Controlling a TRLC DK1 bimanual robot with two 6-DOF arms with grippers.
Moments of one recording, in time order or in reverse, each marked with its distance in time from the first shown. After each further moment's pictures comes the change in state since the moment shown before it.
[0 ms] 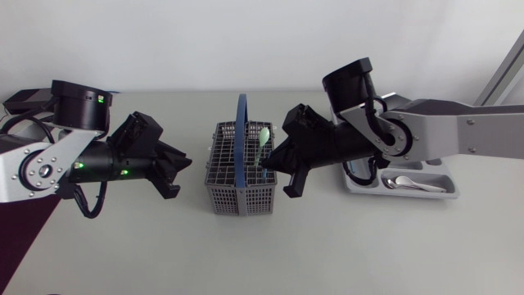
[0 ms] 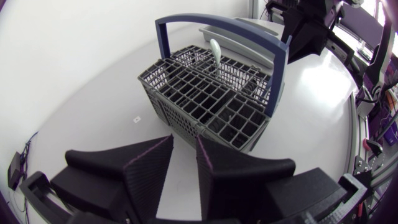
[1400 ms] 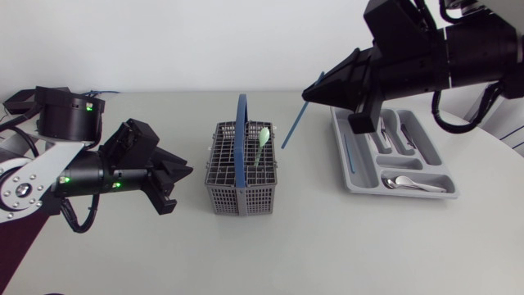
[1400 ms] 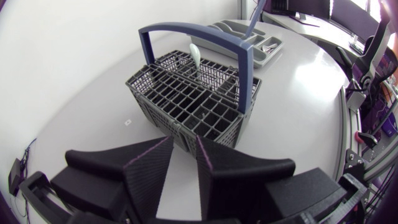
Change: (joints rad) left arm -0.052 -0.119 -0.051 -0.052 -0.001 0.000; right arm -0.123 -0.286 0.269 -0.419 -0.013 -0.011
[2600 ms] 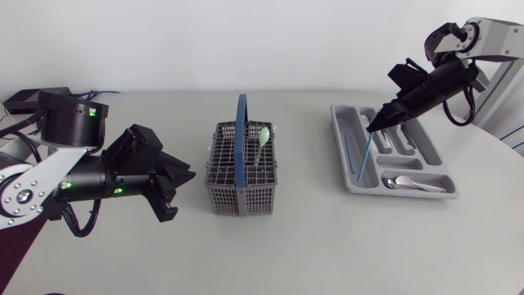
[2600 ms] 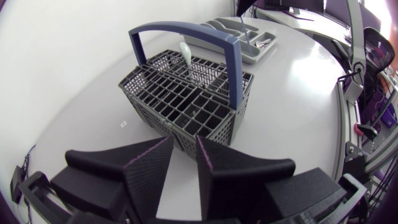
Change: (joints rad) left arm -0.024 -0.010 -0.018 0.000 0.000 0.031; right arm -0.507 0.671 0.430 -0.457 0.042 -0.045
